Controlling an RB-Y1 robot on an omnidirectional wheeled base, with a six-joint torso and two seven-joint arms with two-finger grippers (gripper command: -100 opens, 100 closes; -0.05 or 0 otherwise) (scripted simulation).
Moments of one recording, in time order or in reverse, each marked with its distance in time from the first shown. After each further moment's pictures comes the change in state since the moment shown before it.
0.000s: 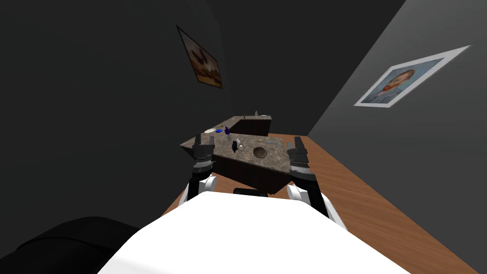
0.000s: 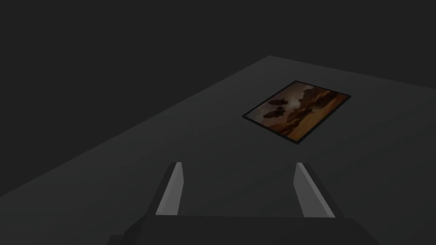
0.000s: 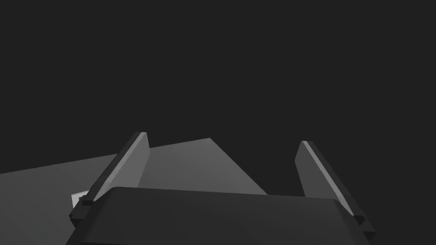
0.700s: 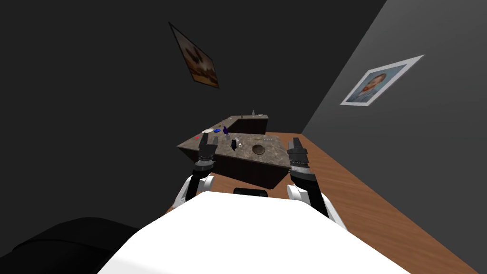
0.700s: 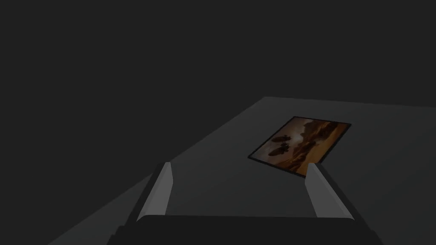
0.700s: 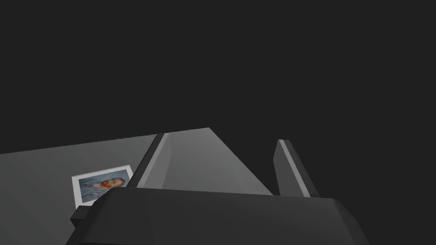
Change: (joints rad) left arm -0.037 0.133 0.016 0.027 -0.093 0.024 -0.037; right arm 0.000 0.000 0.000 0.000 0.000 0.000 0.000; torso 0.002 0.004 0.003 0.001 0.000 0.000
